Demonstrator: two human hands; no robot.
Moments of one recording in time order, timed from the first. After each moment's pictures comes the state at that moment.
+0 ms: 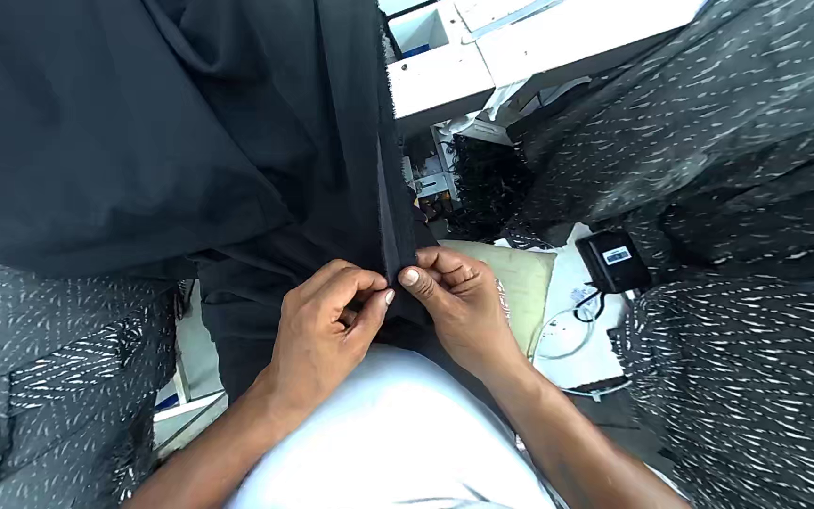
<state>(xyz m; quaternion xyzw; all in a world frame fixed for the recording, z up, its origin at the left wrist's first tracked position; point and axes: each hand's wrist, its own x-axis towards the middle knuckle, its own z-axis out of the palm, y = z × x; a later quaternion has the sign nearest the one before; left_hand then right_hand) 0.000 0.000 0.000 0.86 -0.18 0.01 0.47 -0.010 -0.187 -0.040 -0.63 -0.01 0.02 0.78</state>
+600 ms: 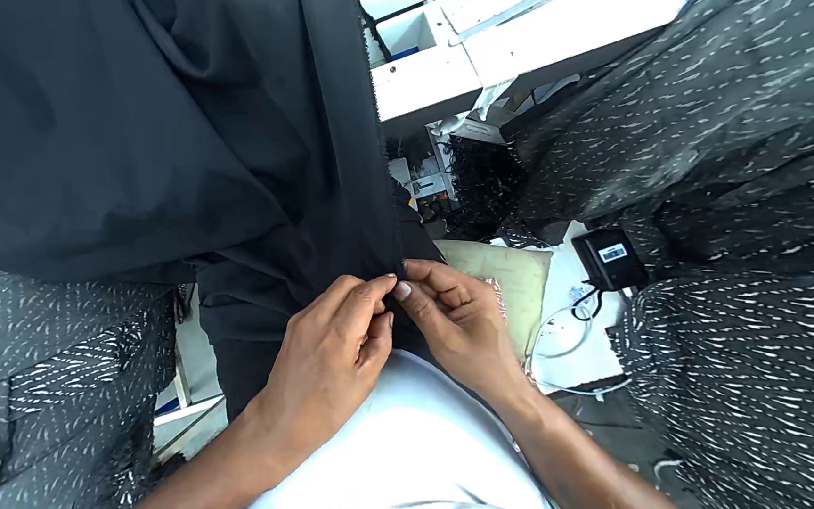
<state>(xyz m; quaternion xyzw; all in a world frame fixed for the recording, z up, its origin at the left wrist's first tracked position) -0.013 -0.011 0.017 0.91 -0.21 0.01 0.35 -0.019 -0.189 -0.025 -0.70 -0.05 0.00 0.72</state>
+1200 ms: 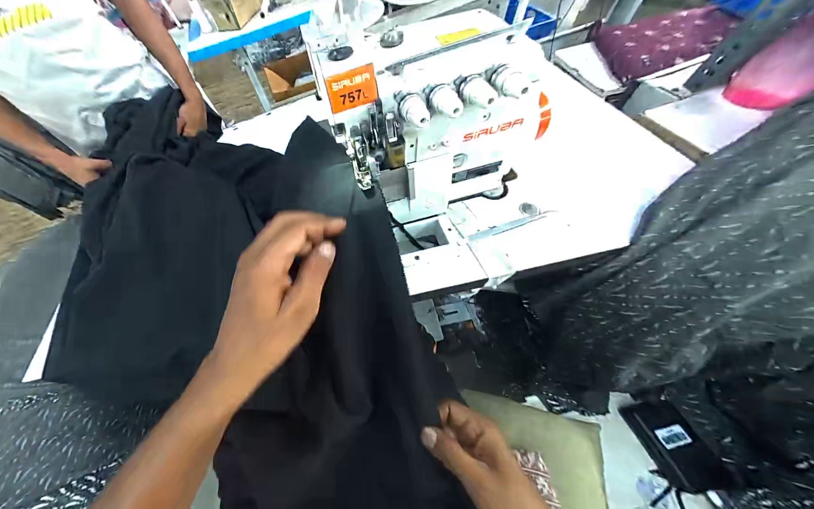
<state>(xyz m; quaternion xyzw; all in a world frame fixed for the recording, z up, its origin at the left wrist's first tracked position) 0.173 0.029 0.118 0.90 -0.24 0.14 0.35 0.014 -0.208 -0.064 -0.63 -0.02 0.14 0.77</state>
